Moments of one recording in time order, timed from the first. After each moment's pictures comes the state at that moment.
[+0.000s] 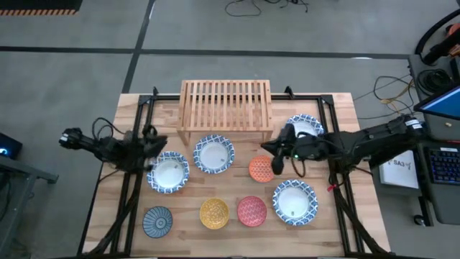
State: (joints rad) left arm -0.34 0.11 0.02 0.65 -0.47 -0.02; right arm 0.19 1.13 0.90 -0.21 0.45 0.44
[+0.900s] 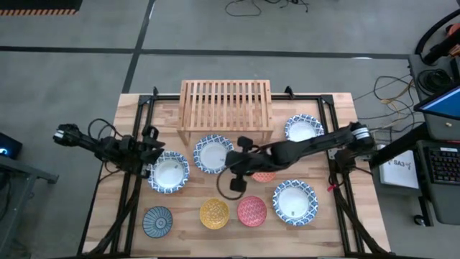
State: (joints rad) left arm -0.34 0.28 0.02 0.89 -0.30 0.09; right arm 0.21 1.80 1.59 -0.59 0.31 0.20
